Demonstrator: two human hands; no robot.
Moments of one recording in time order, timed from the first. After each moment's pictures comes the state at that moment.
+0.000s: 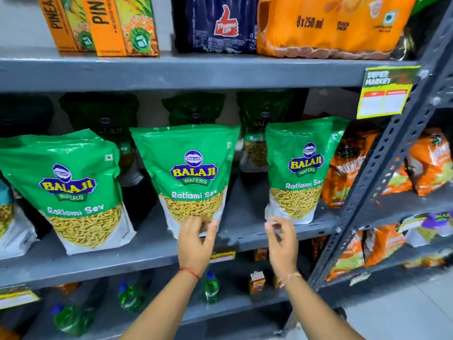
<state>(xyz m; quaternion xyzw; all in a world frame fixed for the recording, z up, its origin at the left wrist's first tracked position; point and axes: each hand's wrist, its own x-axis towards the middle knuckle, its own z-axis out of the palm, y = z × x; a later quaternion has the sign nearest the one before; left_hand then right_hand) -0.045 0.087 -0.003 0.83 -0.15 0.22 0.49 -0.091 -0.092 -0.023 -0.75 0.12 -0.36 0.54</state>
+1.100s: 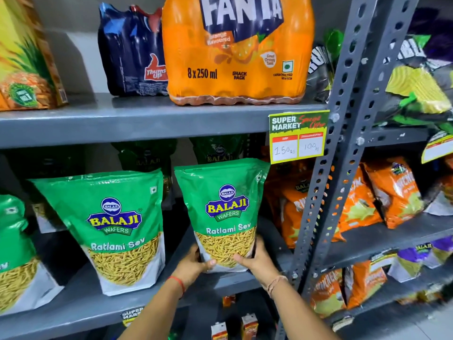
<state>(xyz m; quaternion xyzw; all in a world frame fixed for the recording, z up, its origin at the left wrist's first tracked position) 0.016 -0.045 -0.020 0.77 -0.09 -0.19 0.60 -0.034 -0.233 -0.021 -0.75 0.10 -0.05 0.65</state>
